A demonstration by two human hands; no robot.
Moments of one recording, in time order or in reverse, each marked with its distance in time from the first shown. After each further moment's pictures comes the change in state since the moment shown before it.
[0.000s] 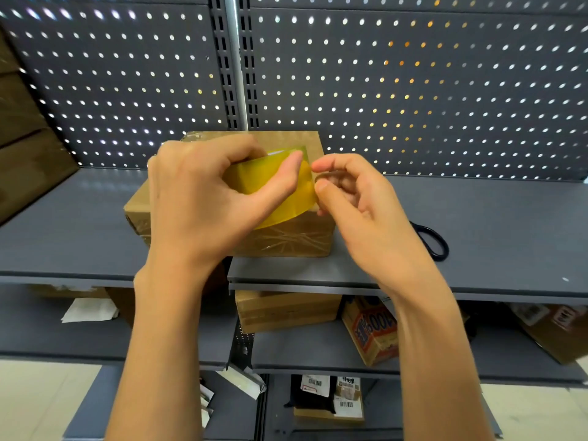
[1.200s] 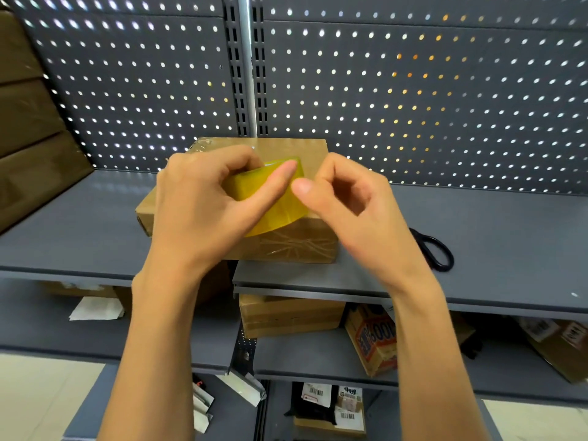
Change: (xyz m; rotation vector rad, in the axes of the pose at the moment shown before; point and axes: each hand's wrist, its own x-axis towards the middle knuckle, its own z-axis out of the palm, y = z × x) left_hand 0.000 -0.002 -0.008 -0.090 -0.135 -0.113; right_hand 0.009 -0.004 0.002 0.081 -0.119 -0.193
